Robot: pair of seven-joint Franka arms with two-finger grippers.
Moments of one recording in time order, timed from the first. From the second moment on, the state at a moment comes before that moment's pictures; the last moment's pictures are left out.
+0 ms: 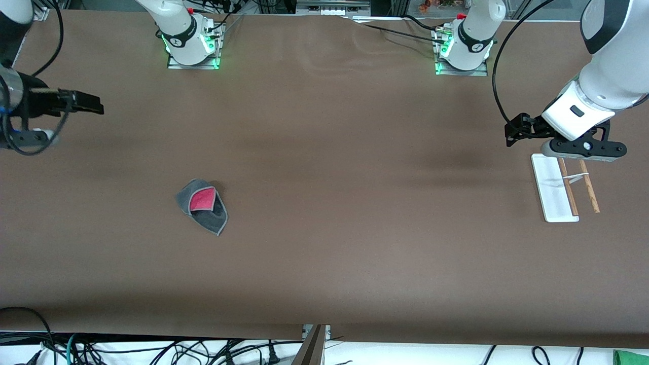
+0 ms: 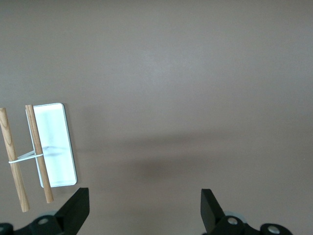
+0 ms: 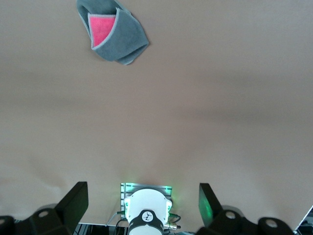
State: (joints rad) left arm 0.05 0.02 -0.18 -1.73 0.03 1.73 -0.05; right arm -0.03 0.20 0.06 -1.41 -0.02 1.25 -0.05
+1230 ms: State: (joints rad) left arm 0.05 0.02 -0.18 -1.73 0.03 1.73 -0.05; right arm 0.08 0.61 0.06 -1.55 -0.03 1.85 -0.04
